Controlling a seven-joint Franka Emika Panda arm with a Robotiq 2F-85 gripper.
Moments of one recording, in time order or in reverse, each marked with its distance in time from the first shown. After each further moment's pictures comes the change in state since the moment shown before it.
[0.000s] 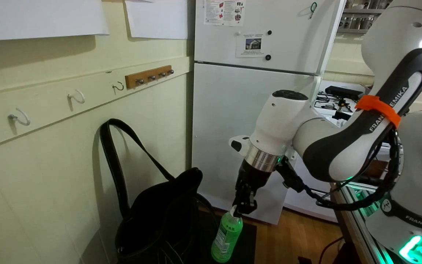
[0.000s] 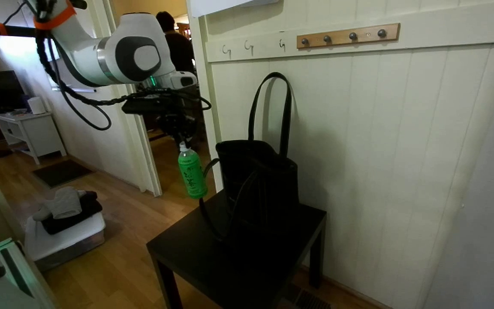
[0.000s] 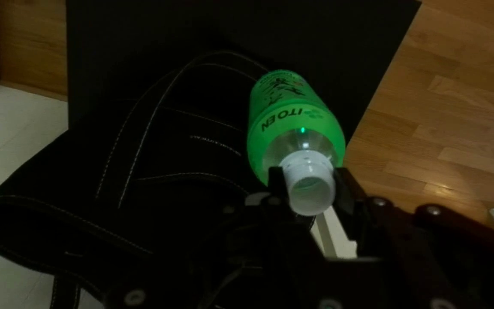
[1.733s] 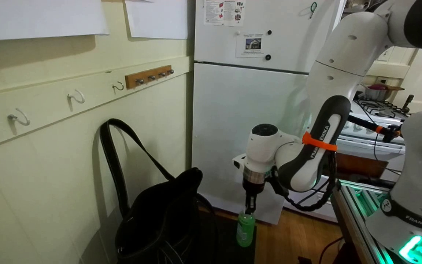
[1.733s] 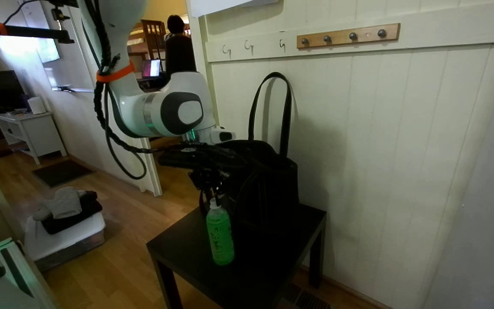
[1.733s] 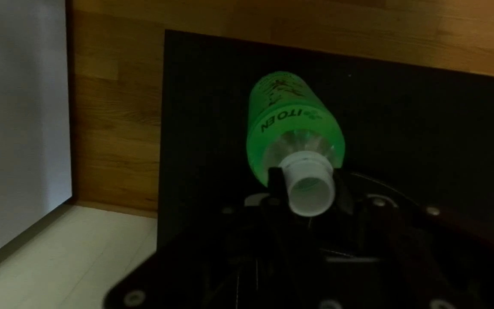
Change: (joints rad) arm -0.165 0.337 -0.102 0.048 -0.163 0.071 0.050
